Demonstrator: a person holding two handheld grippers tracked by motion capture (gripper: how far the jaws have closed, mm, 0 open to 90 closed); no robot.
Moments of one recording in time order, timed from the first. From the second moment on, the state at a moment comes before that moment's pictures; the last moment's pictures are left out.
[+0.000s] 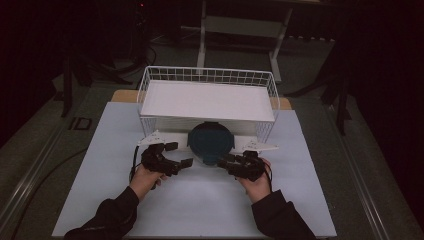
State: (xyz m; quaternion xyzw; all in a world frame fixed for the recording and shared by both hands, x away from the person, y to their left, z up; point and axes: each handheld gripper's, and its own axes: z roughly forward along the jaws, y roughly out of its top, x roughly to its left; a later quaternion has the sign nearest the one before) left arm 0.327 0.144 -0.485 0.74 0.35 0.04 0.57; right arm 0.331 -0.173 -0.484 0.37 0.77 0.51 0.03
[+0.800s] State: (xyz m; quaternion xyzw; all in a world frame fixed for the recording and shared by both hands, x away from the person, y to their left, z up) left arm 0.299 0.153 -0.494 0.74 0.36 0.04 0.57; right arm 0.316 -0.131 -0.500 0.34 0.81 0.48 0.02
